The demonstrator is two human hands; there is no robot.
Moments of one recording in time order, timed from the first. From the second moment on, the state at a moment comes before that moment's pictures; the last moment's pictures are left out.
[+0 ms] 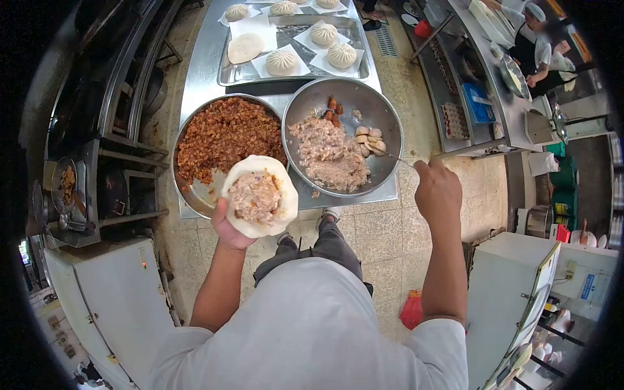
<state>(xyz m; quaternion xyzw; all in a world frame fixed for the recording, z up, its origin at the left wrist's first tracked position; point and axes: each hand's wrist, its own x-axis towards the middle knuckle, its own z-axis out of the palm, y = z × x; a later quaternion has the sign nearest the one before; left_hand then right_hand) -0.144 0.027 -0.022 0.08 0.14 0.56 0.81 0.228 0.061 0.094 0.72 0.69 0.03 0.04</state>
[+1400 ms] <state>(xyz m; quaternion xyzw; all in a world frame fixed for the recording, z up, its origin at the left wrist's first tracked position) -0.053 0.004 -0.017 -0.01 0.18 0.70 0.69 0.290 0.265 0.039 0.30 0.93 -0.07 0.19</state>
